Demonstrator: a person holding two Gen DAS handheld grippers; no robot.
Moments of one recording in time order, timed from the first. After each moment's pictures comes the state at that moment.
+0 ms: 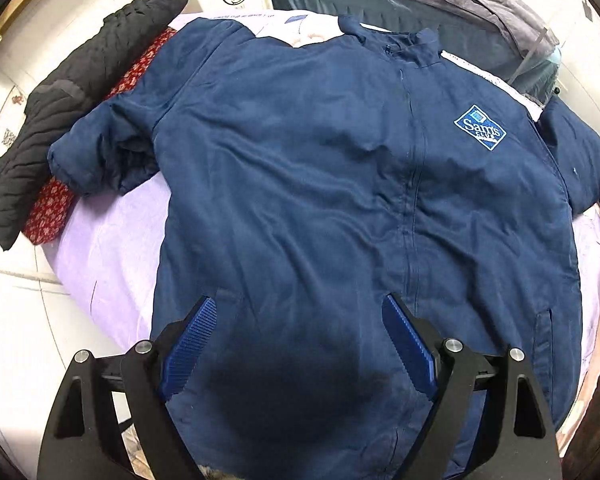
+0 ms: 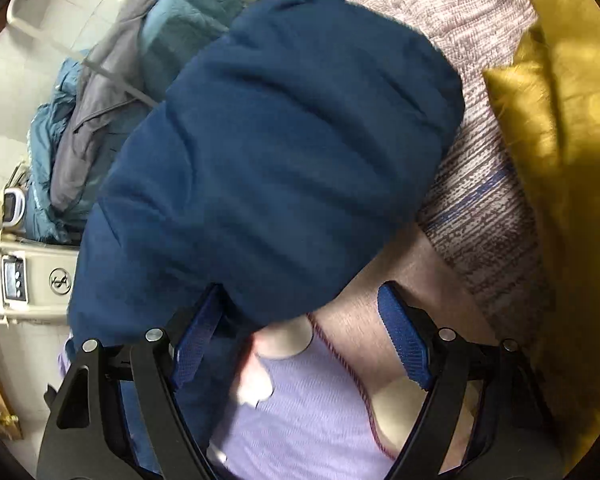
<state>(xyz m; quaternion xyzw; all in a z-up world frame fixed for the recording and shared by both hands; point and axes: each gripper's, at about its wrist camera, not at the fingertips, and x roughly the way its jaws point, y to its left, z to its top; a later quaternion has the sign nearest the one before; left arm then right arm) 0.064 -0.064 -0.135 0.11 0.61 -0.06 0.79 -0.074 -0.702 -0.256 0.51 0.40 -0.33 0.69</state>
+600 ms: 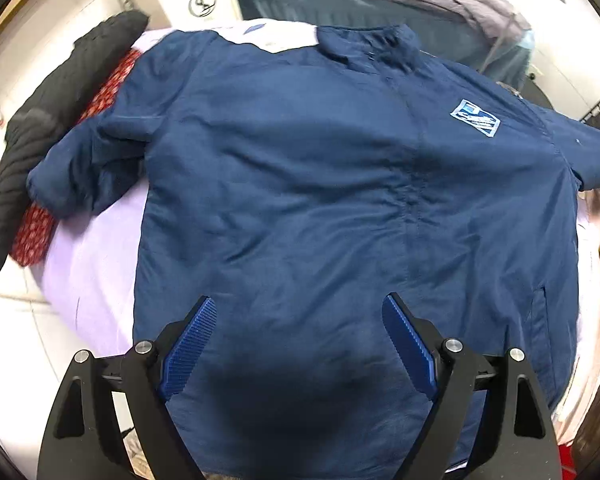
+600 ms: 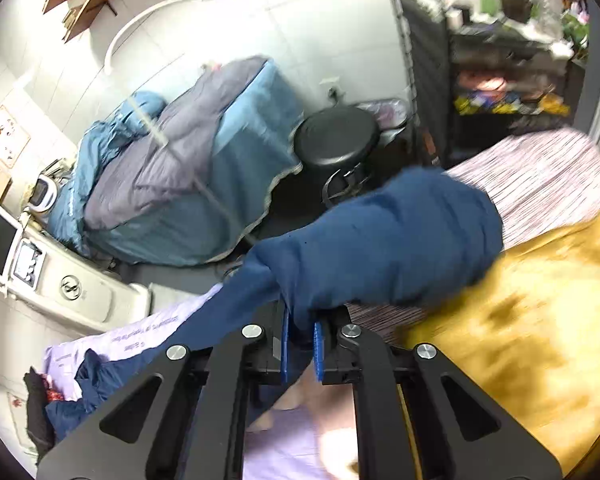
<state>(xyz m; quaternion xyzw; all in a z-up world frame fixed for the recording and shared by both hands) 0.060 -0.099 -0.132 0.13 0.60 -0.11 0.78 -0.132 -0.766 -0.092 0.37 0.33 -0.35 0.79</state>
